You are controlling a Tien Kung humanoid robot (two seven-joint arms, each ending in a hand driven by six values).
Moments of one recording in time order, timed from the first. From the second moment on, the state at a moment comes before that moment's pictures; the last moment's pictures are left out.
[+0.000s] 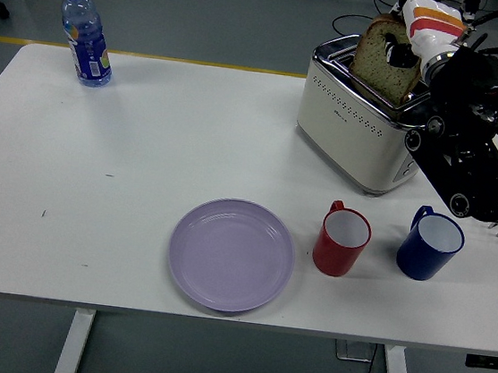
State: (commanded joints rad) left arm -0.06 0.03 -1.06 -0.18 0.98 0.25 0.22; right arm 1.13 -0.12 0.79 0.76 -1.97 -0.19 -0.36
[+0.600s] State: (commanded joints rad) left arm -0.06 0.03 -1.05 -0.18 0.97 0.25 0.21; right arm 1.11 -0.15 0.83 0.80 -1.95 -0.23 -0.34
